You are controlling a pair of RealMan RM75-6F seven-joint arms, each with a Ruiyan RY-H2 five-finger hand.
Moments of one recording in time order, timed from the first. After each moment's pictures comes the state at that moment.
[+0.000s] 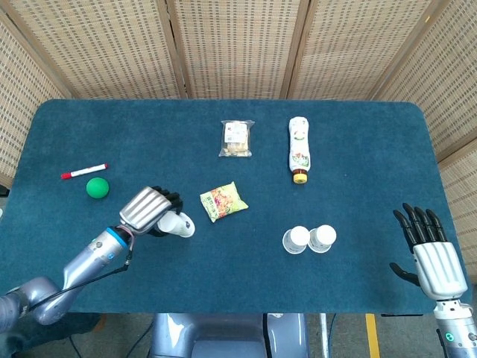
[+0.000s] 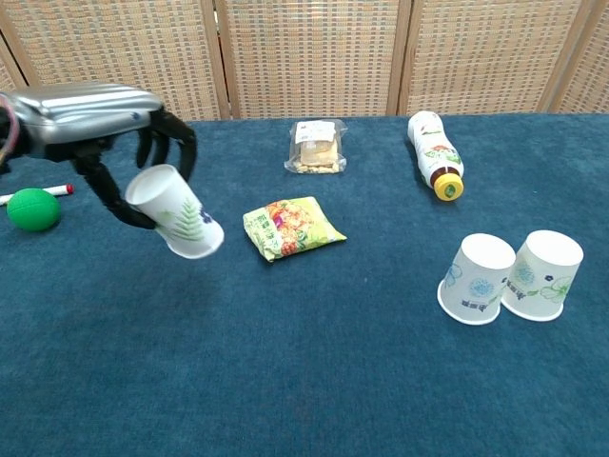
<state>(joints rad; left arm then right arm) -0.72 -1.31 -0.15 -1.61 1.50 0.89 0.19 0.13 -1.12 0.01 -1.63 -1.58 1.56 -0.09</state>
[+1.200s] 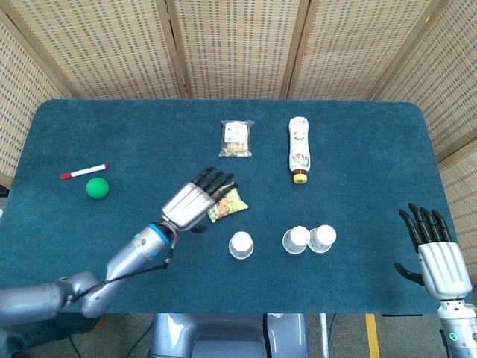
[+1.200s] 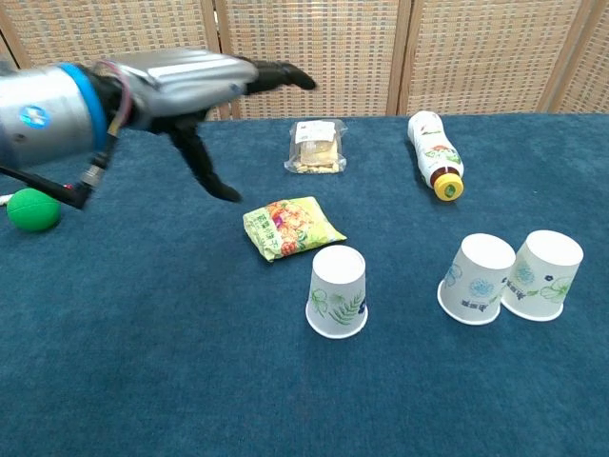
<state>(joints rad) -0.87 -1.40 -0.20 -1.69 1.25 0.94 0.49 0.11 -1.11 0.04 -1.62 -1.58 1.54 -0.07</state>
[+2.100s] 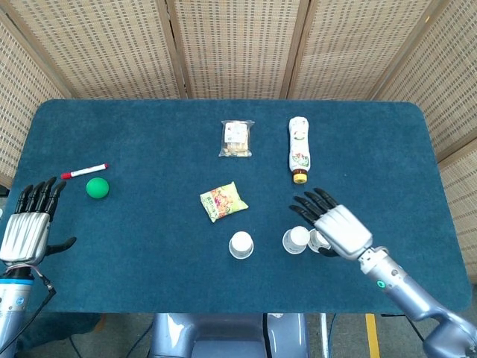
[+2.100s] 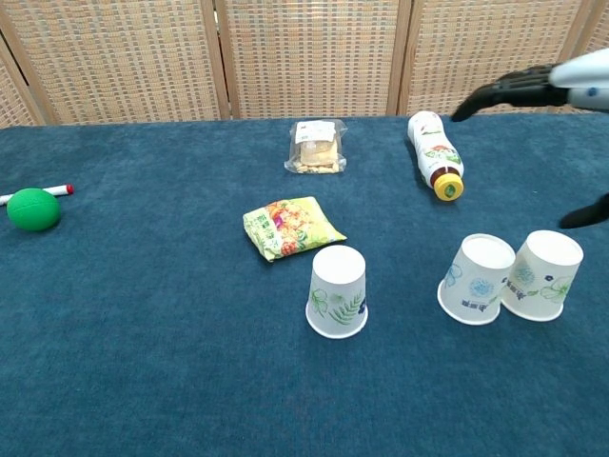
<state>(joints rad) -0.31 -1.11 -0.01 -1.83 1.29 1.48 0.32 0.57 -1.04 0.14 -1.80 -1.64 0.96 -0.09</state>
